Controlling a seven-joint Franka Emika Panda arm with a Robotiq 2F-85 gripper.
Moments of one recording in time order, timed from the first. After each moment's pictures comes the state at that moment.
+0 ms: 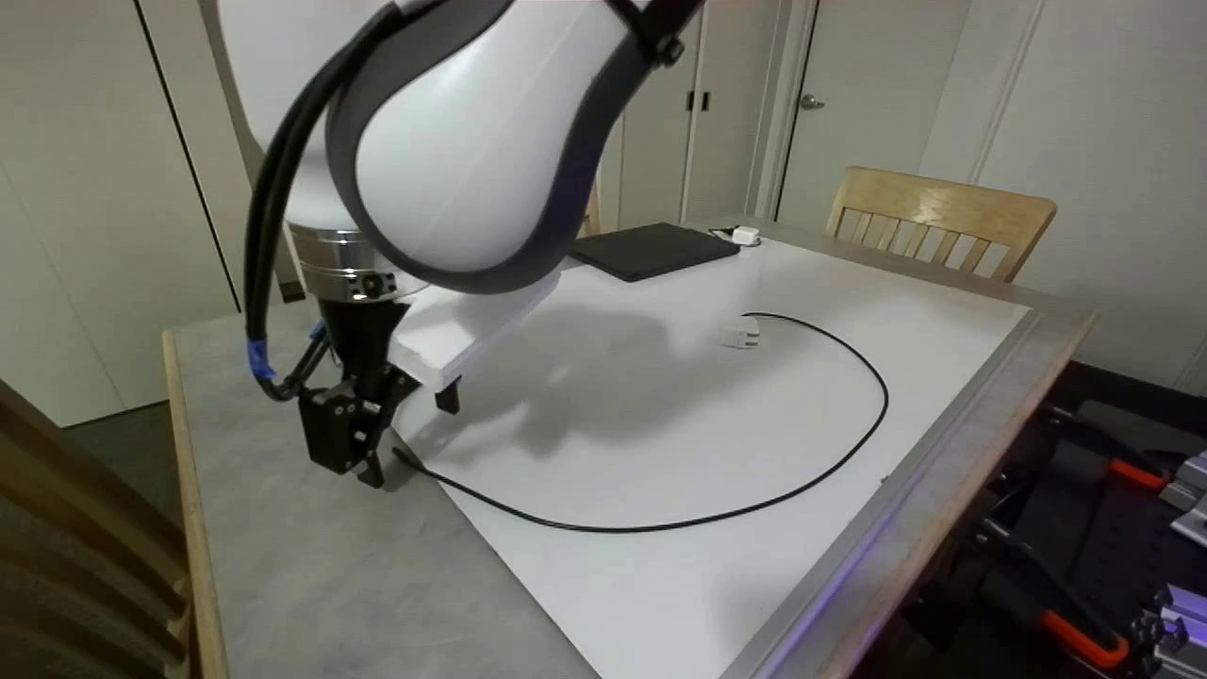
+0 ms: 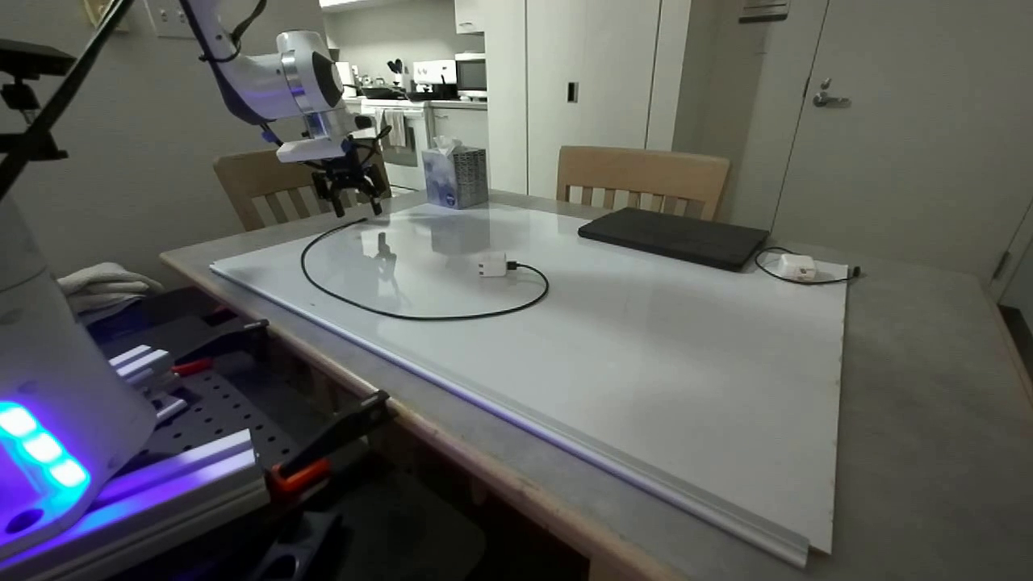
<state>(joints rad) 0.62 0.78 0.06 -1.68 -0.30 2.53 0.41</state>
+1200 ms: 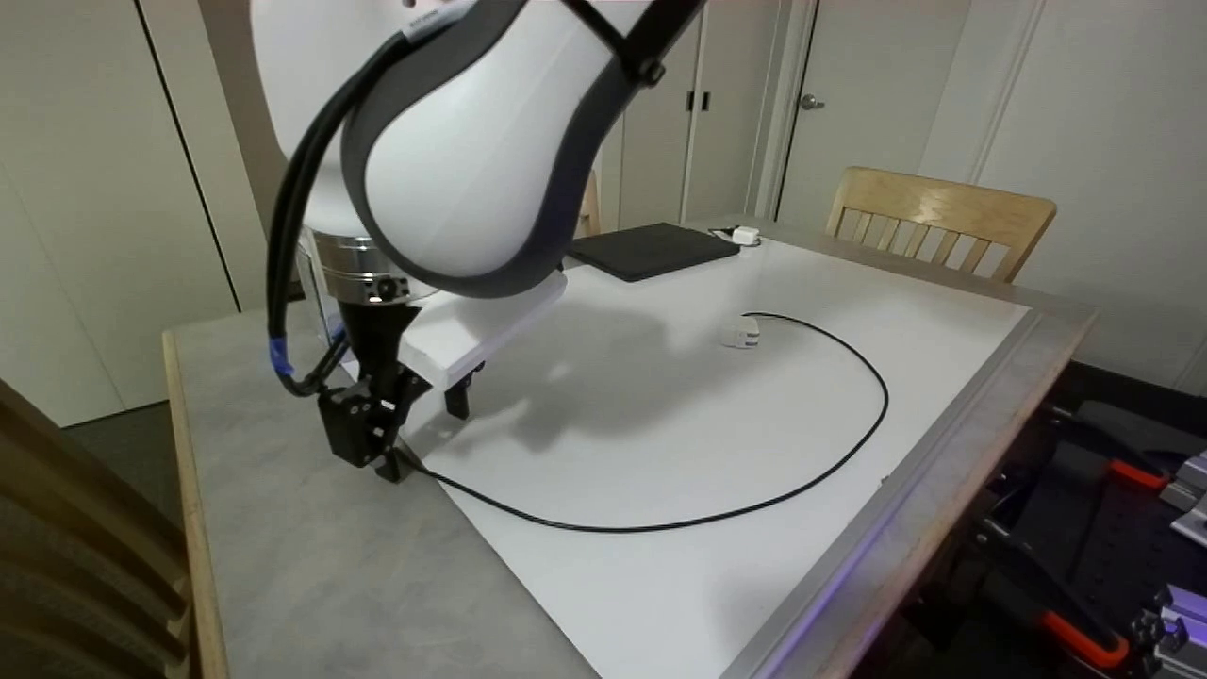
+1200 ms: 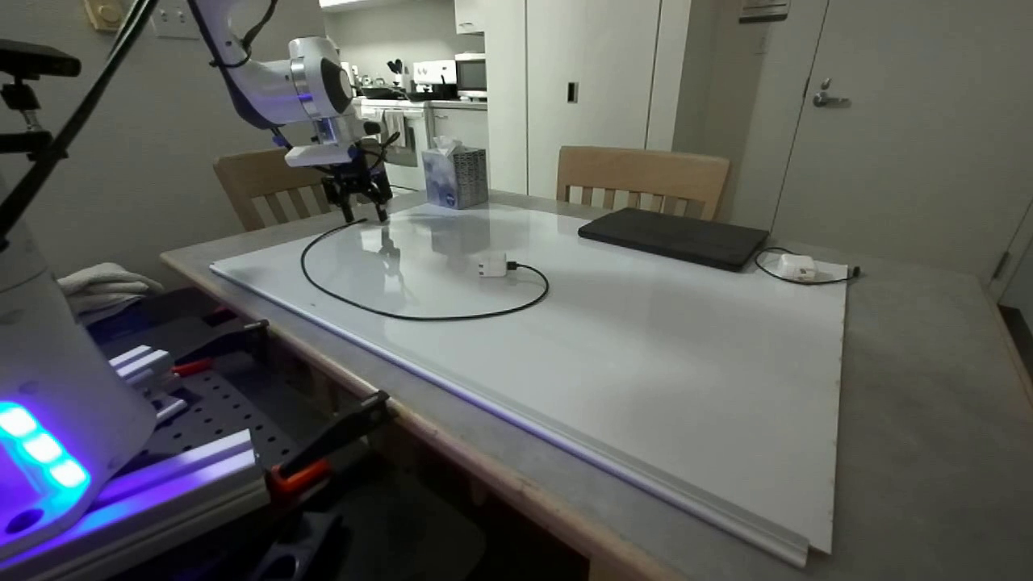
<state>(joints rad) 0.62 0.80 0.04 -1.67 -0.26 2.53 0.41</state>
